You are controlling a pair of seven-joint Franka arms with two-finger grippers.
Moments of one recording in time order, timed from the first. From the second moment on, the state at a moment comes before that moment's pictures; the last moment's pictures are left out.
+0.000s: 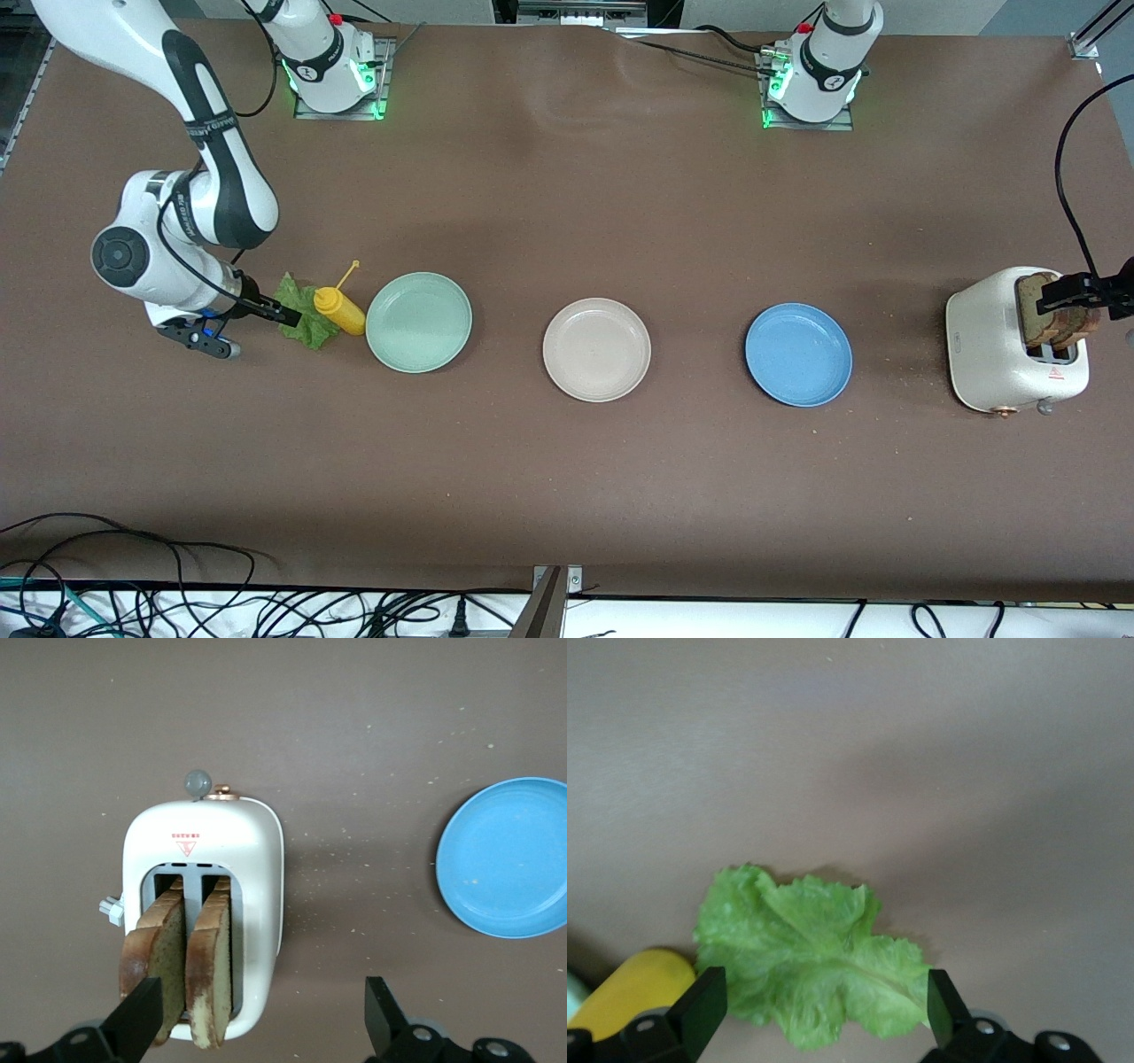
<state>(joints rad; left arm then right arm) 0.32 0.27 -0.05 -1.64 0.08 1.86 0.32 0.10 0.39 -0.10 -2.07 0.03 2.32 0.42</state>
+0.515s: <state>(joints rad) 0.36 0.26 -0.05 -1.80 0.08 2.04 0.33 0.10 0.45 -0.09 -2.07 0.09 2.37 0.61</state>
